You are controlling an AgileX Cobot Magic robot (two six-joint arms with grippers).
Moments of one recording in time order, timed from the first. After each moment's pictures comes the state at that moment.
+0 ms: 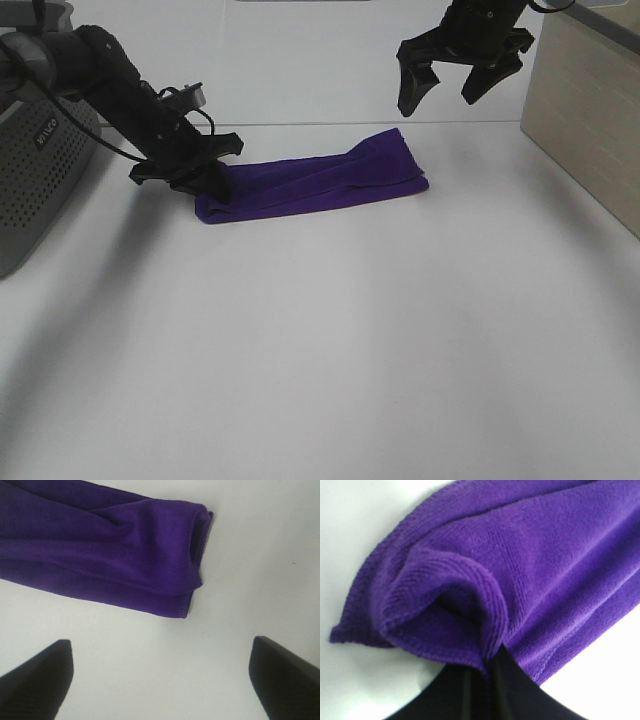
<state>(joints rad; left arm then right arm) -0.16 2.59 -2.12 -0.56 1.01 0.24 0.24 2.36 -2.27 0.19 1.22 -0.22</state>
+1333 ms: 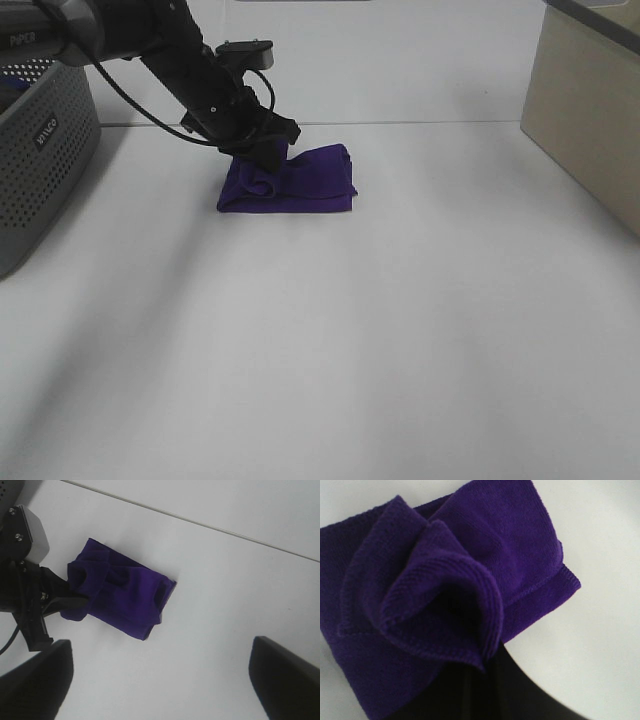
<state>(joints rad) -0.33 2.48 -2.12 -0.41 0.89 0.33 0.24 2.11 -2.27 0.32 1.22 -0.16</state>
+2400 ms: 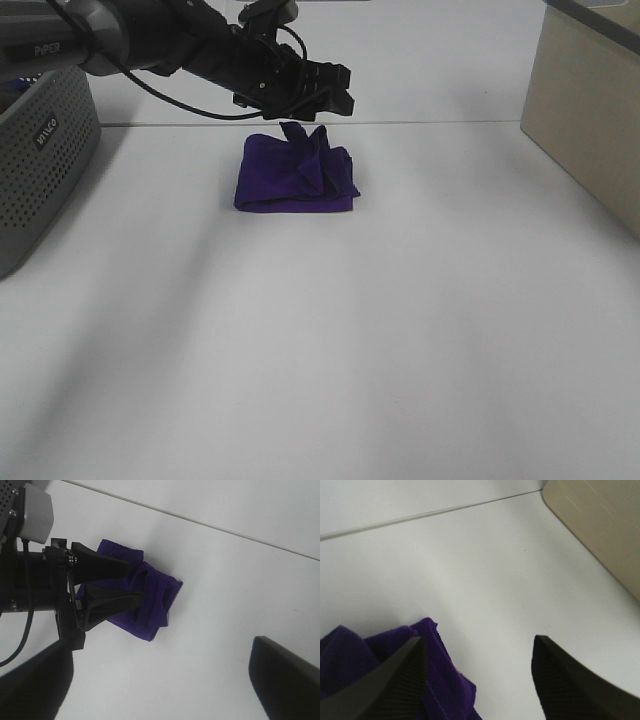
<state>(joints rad) -0.38 2.49 -2.12 -0.84 0.57 0.52 0.24 2.11 -2.27 0.33 1.22 -0.16</state>
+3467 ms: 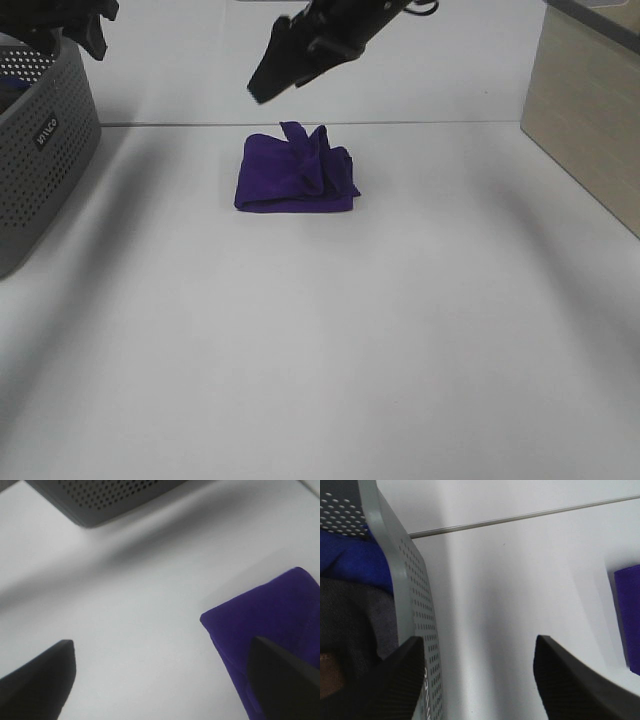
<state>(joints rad) -0.06 2.21 -2.13 -0.04 1.00 0.08 0.40 2.37 -2.27 0.74 1.19 -0.82</state>
